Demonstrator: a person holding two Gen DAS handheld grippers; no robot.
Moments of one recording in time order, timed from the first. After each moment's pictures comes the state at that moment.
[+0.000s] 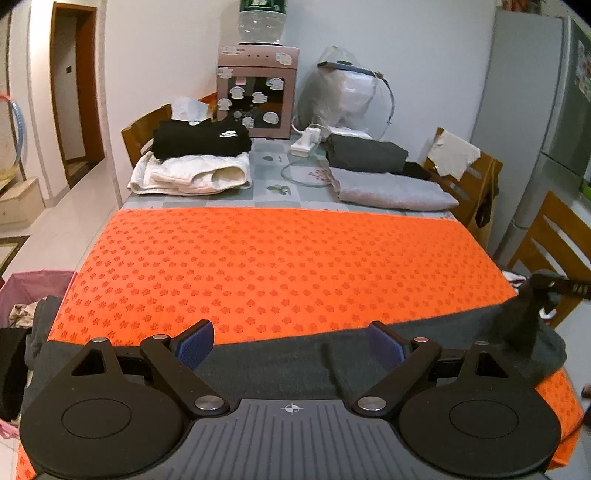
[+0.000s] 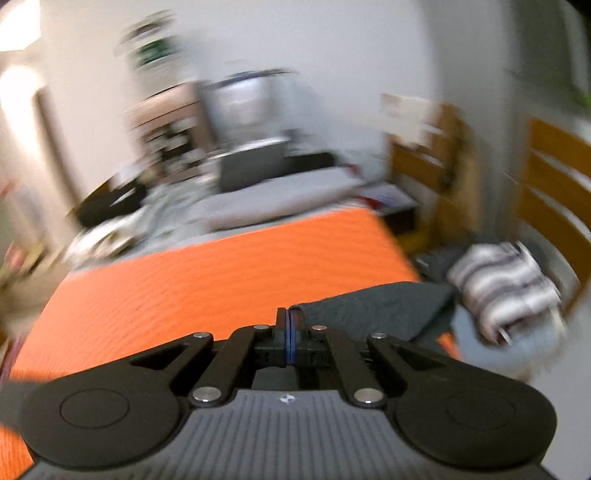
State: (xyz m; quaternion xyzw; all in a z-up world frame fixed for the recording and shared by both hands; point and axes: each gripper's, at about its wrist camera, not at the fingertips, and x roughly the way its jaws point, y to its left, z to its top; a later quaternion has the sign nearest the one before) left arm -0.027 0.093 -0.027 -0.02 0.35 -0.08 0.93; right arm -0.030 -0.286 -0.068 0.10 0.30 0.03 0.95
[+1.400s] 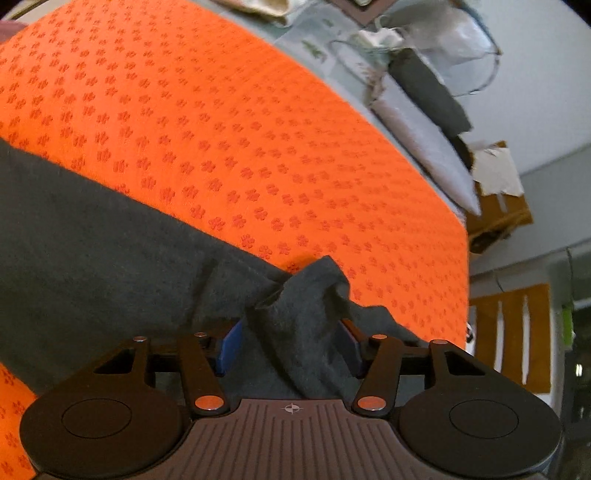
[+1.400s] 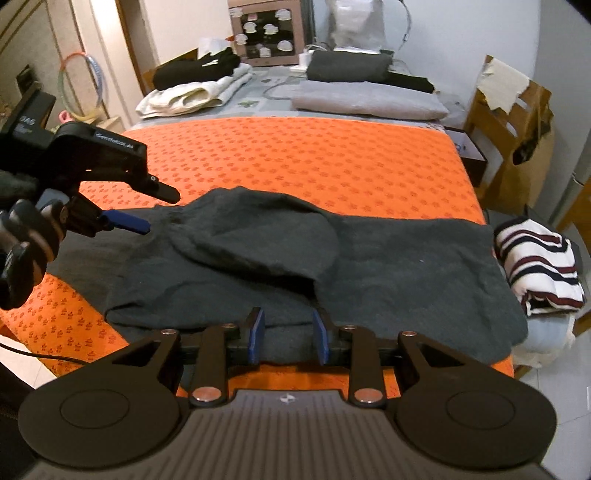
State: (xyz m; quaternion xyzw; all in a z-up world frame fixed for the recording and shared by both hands) left arm 0.074 0.031 -0.127 -0.30 0.54 -0.03 0.78; right arm -0.088 -0.256 -0.090 0.03 0.43 0.11 0.90
